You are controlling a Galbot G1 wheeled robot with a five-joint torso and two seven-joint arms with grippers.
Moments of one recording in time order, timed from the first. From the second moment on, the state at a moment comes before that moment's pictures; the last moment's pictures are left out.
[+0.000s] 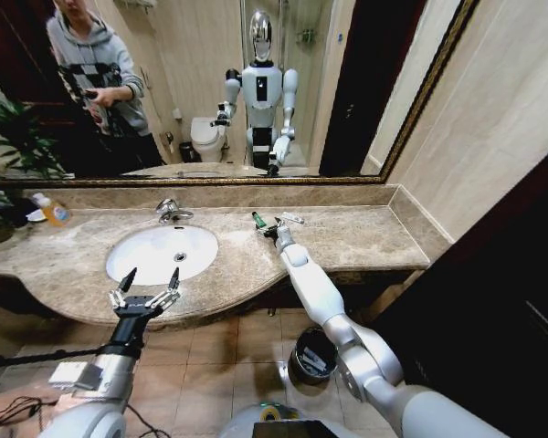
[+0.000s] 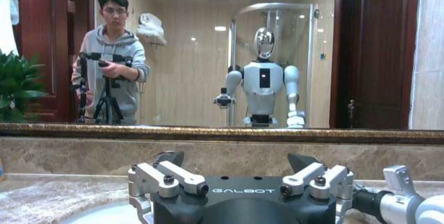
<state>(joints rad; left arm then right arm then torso) 1.84 -1.36 -0.82 -2.47 -0.37 0.04 0.05 -0.40 1.61 0.18 0.87 0.01 -0.07 -0.07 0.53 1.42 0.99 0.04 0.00</state>
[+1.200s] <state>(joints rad) 1.84 -1.36 -0.82 -2.47 -0.37 0.04 0.05 -0.47 1.61 0.10 1.05 0.12 -0.09 -0.07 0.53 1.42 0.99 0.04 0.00</state>
